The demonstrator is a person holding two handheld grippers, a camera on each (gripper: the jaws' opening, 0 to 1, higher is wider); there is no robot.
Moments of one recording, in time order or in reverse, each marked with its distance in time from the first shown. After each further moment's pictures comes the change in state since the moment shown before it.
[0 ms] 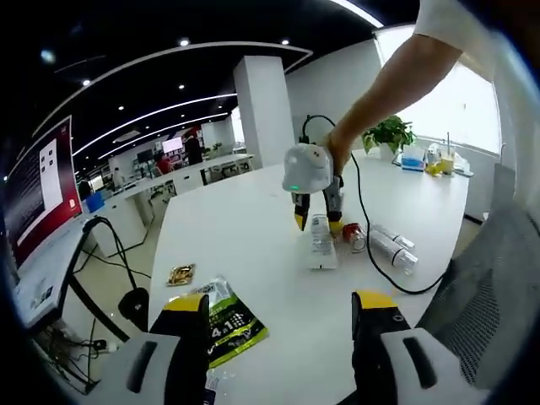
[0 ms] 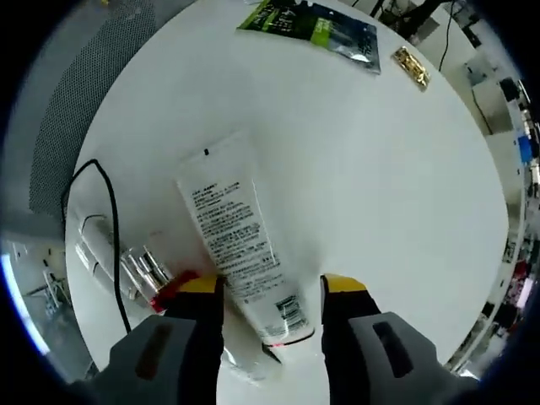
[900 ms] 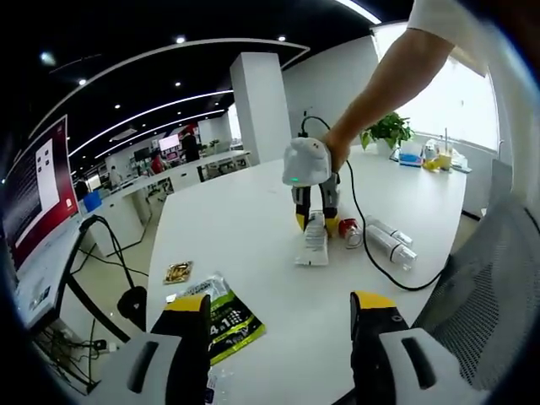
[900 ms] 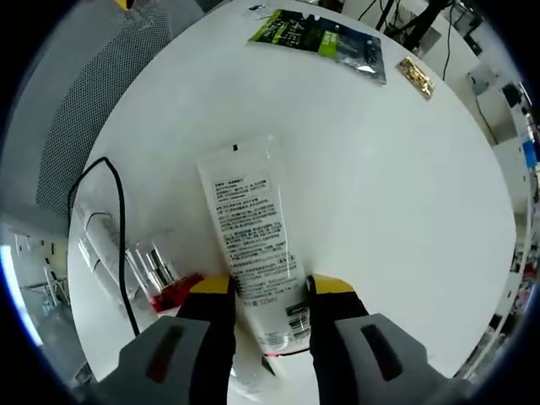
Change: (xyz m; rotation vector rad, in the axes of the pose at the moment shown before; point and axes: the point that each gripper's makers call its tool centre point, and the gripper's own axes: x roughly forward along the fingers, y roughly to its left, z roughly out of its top) left arm 0.001 -0.003 -0.004 0.008 0.019 -0.010; right arm 0.004 0.010 0.006 -0.051 -0.074 0.037
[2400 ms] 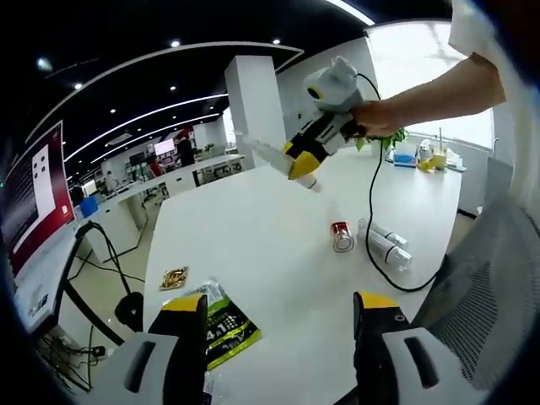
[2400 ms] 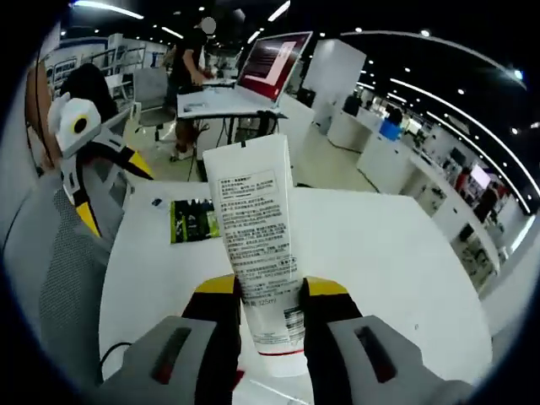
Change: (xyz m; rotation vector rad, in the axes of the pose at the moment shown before) left arm 0.000 -0.009 0.007 0.022 -0.026 -0.035; right arm -0.187 -0.015 0.066 0.603 -0.786 -0.615
